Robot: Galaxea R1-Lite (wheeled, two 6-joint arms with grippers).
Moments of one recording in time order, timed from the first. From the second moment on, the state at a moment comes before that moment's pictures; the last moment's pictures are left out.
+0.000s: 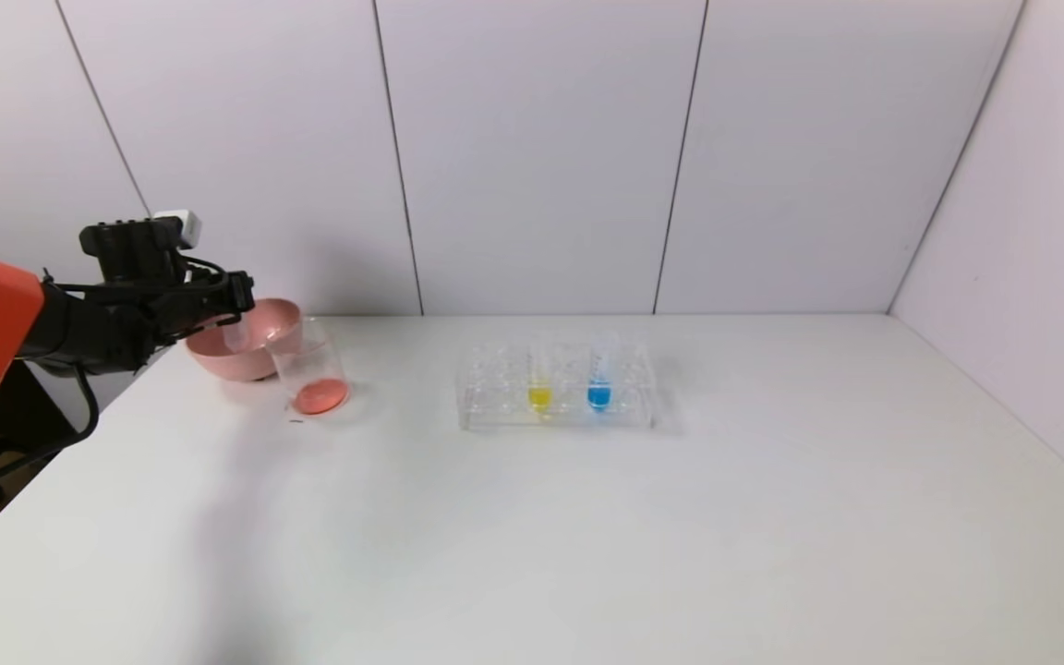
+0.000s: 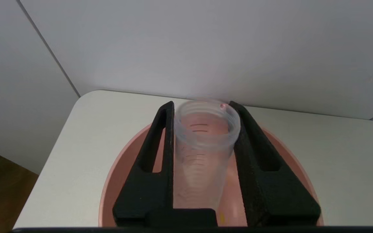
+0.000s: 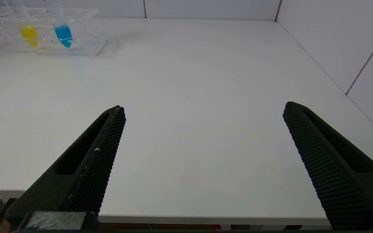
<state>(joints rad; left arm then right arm) 0.19 2.29 -1.54 -0.56 -0.12 -0.04 0.00 0.00 0.00 0.00 0.00 0.00</state>
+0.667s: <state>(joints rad) 0.20 2.22 -1.49 -0.56 -0.13 -0.04 0.00 0.00 0.00 0.00 0.00 0.00</state>
